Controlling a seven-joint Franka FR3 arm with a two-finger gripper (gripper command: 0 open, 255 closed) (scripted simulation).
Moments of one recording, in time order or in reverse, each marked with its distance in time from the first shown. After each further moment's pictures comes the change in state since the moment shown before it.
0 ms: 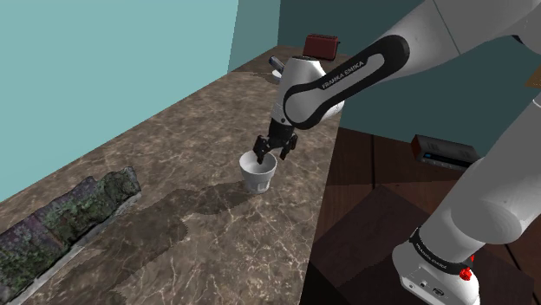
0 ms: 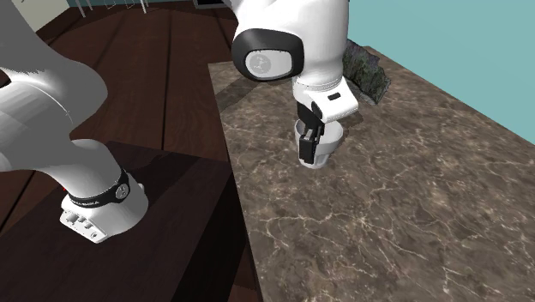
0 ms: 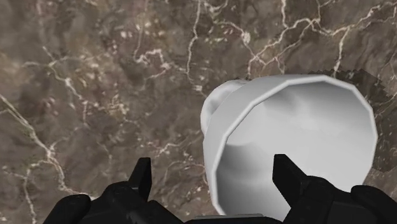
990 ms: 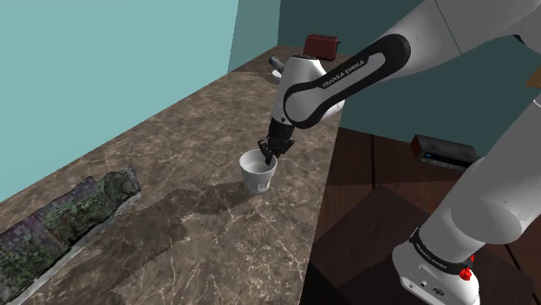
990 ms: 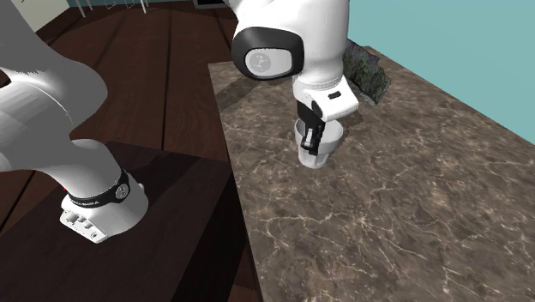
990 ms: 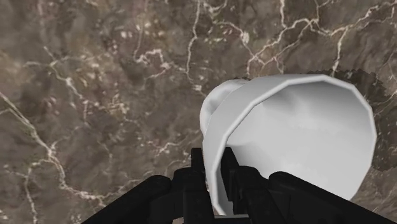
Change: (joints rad) arm 0.000 -0.005 0.000 0.002 0.000 -0.006 0.000
